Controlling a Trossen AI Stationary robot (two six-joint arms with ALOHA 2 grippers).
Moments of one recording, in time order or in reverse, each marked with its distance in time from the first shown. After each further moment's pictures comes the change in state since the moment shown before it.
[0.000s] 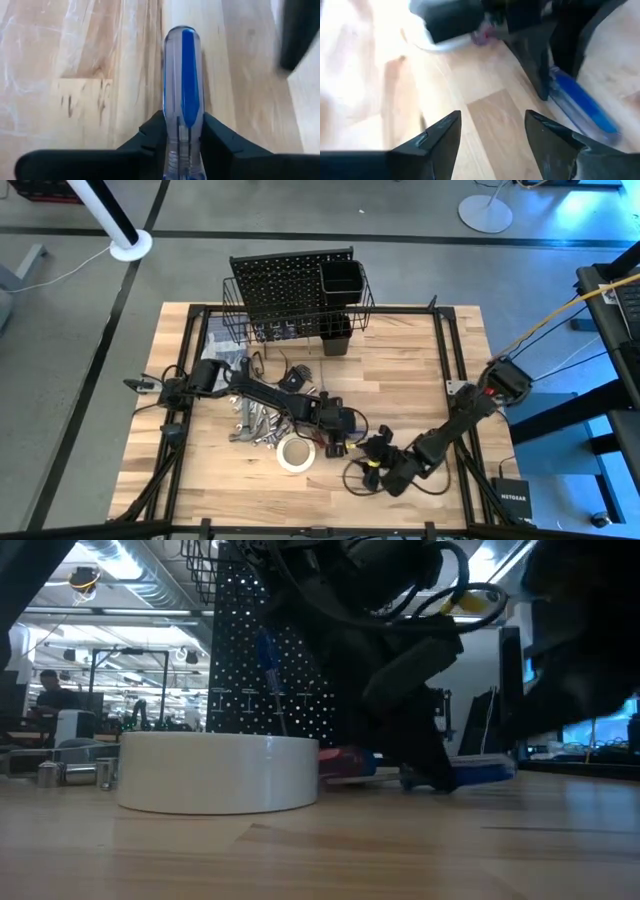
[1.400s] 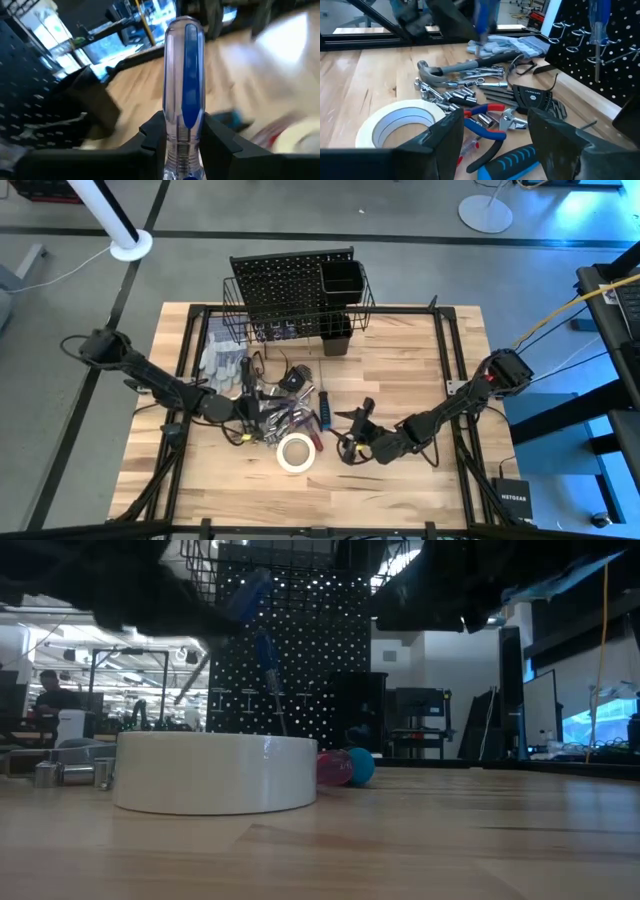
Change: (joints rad) left arm -0.217 -0.954 -1.175 0.866 -0.581 0.443; right arm -0.208 -0.043 0.000 0.458 0.175 -0.687
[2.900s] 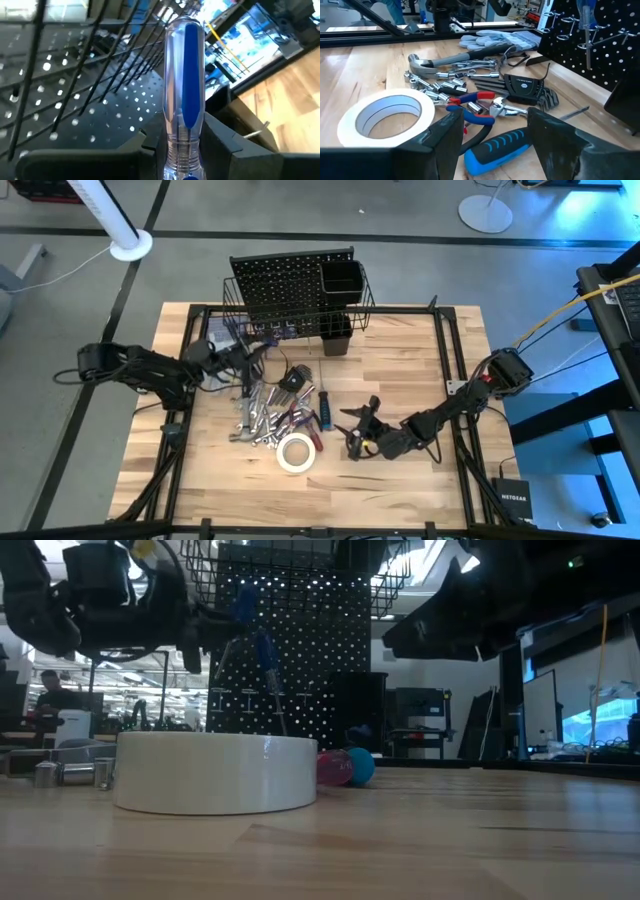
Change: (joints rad) left arm 0.798 0.000 -0.221 0.714 0.654 0.494; right arm -0.012 0.000 -0.139 0.161 0.012 0.013
